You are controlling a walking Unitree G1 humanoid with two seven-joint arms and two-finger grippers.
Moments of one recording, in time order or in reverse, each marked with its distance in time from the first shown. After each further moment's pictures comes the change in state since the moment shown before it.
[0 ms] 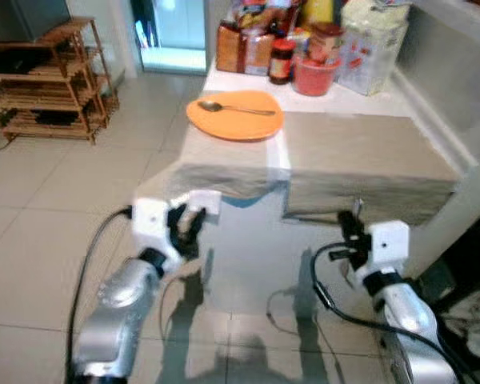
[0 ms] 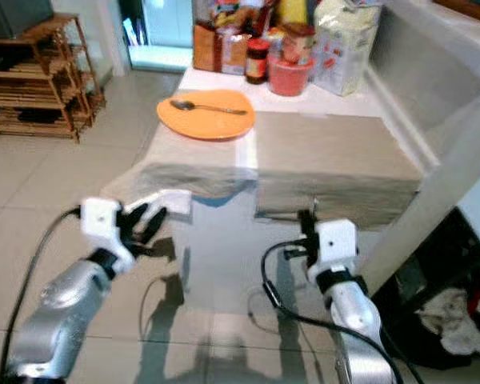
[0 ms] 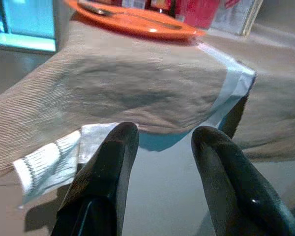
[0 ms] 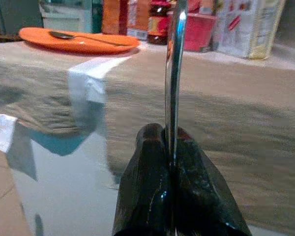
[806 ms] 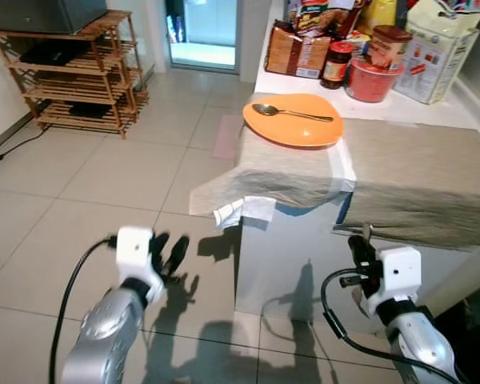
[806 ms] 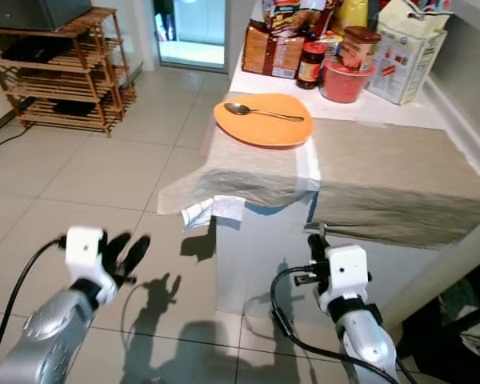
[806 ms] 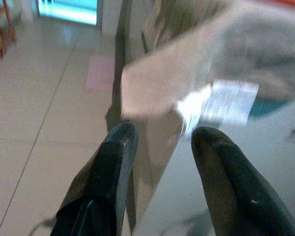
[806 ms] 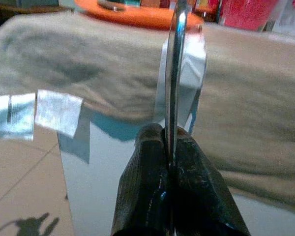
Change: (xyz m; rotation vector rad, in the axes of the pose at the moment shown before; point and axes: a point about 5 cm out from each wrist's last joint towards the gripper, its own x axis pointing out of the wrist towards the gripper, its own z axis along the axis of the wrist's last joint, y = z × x) left arm -0.022 0.015 -0.020 0.005 0.068 0.082; right arm -0.027 -0.004 -0.011 -0.011 0.055 -0.015
